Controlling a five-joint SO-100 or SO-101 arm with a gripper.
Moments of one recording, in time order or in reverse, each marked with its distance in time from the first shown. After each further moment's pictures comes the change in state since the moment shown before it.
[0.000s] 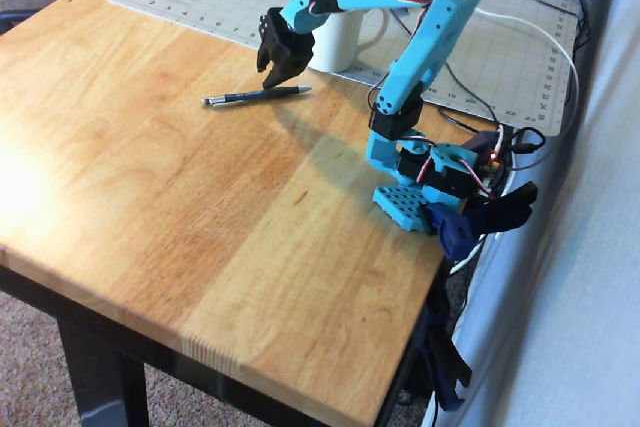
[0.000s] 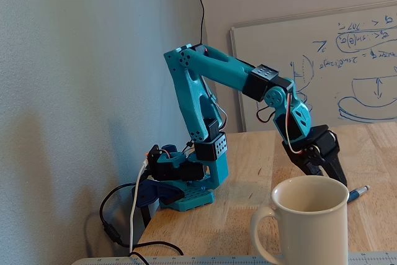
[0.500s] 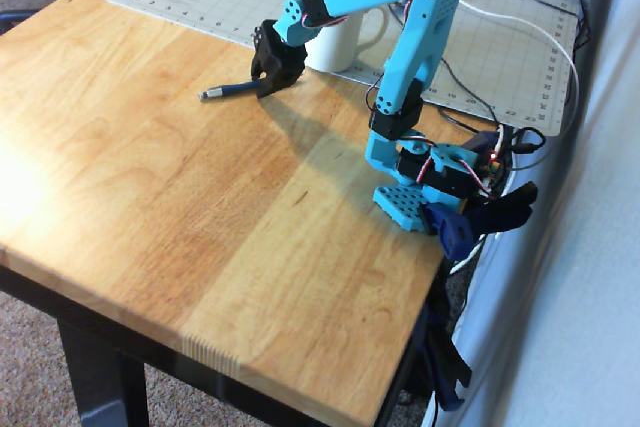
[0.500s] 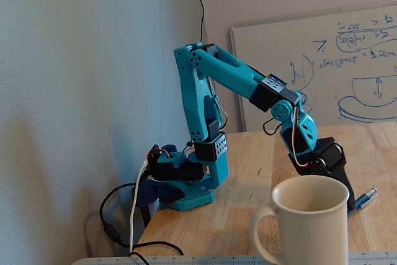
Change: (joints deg) arm 0.0 -7.2 -0.1 -6.5 1.1
